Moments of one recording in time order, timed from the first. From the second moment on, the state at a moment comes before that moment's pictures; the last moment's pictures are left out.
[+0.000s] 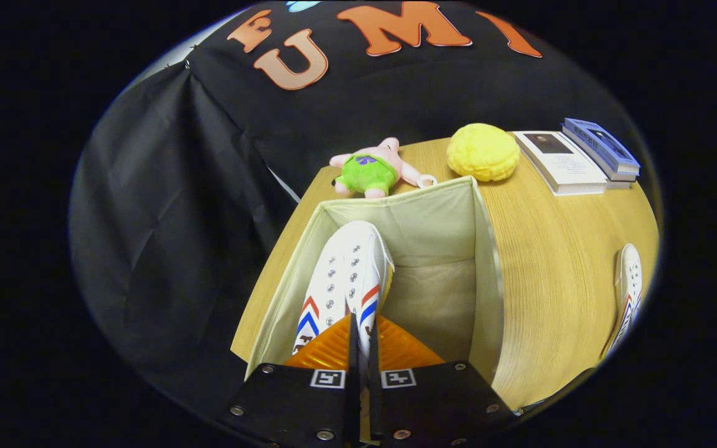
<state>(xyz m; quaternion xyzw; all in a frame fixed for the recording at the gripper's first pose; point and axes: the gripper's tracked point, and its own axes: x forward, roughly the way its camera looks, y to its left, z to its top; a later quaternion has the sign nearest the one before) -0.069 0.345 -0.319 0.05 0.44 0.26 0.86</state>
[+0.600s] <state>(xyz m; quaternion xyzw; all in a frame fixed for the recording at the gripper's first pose) -0.036 0.311 -0.255 0.03 0.34 0.26 0.91</state>
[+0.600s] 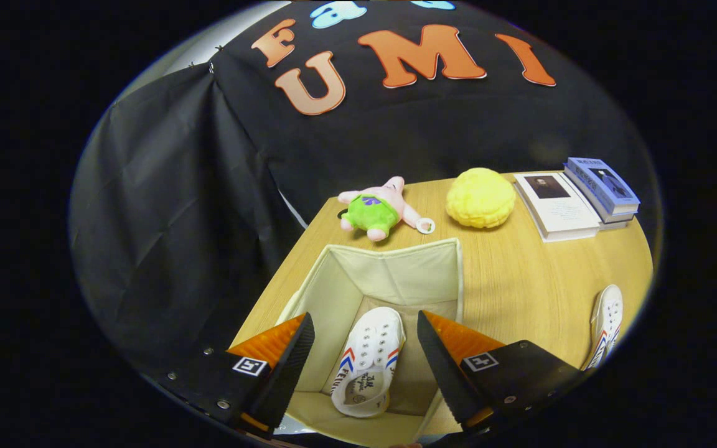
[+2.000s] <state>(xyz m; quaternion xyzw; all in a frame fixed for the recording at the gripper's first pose) -0.013 -0.077 -0.329 -0.03 0.33 0.00 0.94</state>
